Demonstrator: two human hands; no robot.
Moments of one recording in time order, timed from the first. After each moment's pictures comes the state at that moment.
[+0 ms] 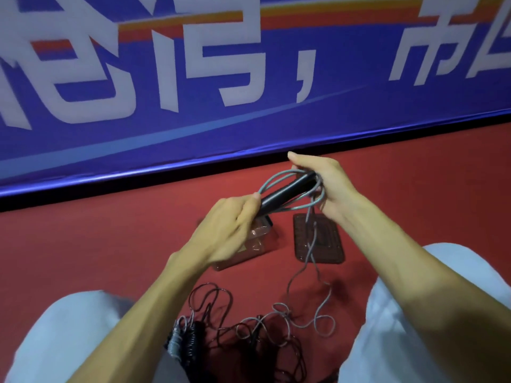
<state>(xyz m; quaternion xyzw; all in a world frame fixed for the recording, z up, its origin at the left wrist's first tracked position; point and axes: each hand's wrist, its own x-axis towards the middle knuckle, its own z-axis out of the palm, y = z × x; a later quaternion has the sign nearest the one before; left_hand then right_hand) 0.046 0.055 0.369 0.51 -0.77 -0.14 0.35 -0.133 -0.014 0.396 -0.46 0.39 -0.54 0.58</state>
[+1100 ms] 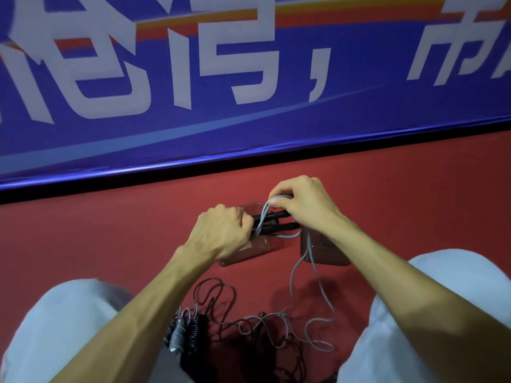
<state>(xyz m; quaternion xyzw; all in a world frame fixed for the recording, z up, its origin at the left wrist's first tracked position) 0.051 0.043 0.340 0.67 -0.72 0.03 0.16 -0.122 -0.012 0.363 -0.80 0.46 -0.32 0.20</state>
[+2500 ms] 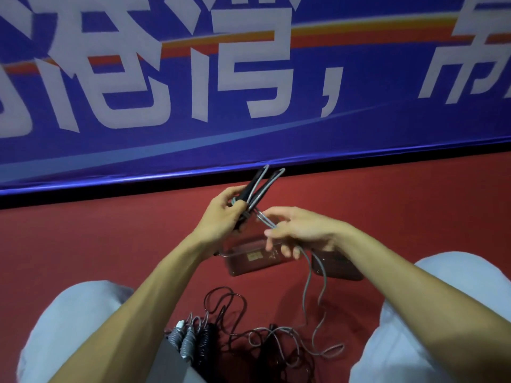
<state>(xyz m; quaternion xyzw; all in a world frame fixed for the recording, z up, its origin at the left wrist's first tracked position) 0.085 0.037 0.350 0.54 -0.54 -0.38 0.52 -0.096 0.003 0.357 -0.71 0.38 -0.13 0.58</state>
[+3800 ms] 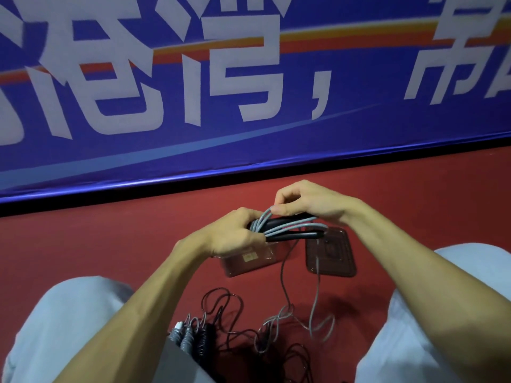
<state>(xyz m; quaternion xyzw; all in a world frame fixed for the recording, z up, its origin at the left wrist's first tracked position) 0.065 0.067 0.386 0.51 -0.75 -0.38 0.21 -0.126 0.000 0.403 -0.81 0.32 -0.19 0.45</state>
